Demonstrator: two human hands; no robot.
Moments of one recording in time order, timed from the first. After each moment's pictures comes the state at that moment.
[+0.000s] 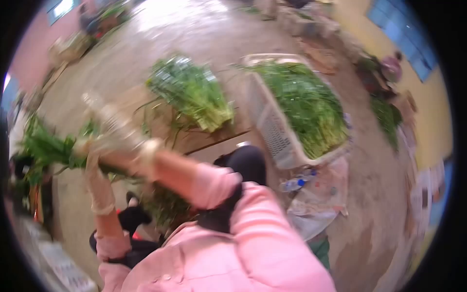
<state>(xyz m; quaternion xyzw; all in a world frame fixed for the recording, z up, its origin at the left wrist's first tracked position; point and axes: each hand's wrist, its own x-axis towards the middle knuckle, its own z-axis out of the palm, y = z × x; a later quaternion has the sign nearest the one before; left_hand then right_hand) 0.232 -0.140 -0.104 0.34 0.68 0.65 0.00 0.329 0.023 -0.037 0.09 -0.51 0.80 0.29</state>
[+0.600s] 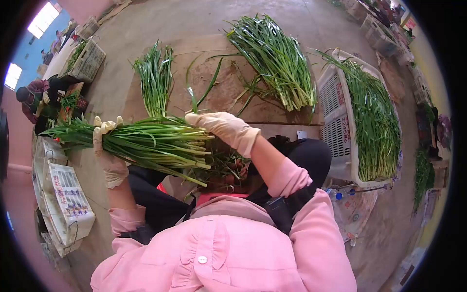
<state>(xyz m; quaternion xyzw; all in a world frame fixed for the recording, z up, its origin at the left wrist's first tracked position) 0.193 -0.261 -0.120 0.15 0.35 0.92 0.10 0.333 0.009 -0.151 -0.18 -0.55 0.81 -0.09</state>
